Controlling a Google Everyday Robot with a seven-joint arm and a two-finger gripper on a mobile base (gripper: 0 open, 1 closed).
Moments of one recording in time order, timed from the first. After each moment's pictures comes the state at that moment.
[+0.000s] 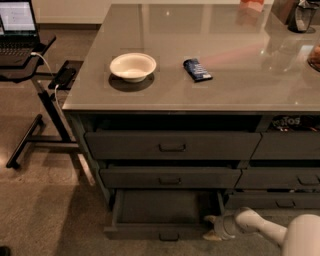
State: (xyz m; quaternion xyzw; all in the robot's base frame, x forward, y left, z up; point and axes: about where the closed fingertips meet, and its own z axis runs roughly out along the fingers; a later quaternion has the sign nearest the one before) arm 0.493 -0.249 0.145 -0.61 0.75 0.13 0.24
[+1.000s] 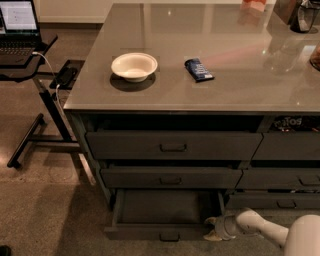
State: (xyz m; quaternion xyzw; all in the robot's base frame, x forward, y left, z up) arm 0.489 -0.248 0.151 -0.61 0.75 0.13 0.24
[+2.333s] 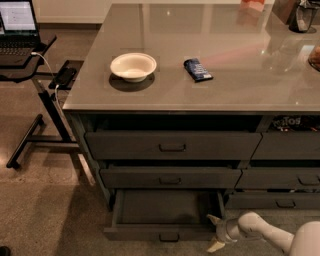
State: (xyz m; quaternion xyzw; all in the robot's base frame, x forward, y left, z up) arm 0.471 -0.251 0.146 -0.61 0.74 0.15 0.25
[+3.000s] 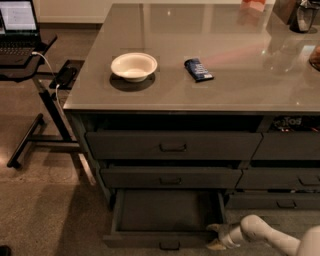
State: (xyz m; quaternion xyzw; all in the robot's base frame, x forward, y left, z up) arm 0.459 -0.255 0.148 -0.61 0.74 0.15 0.25
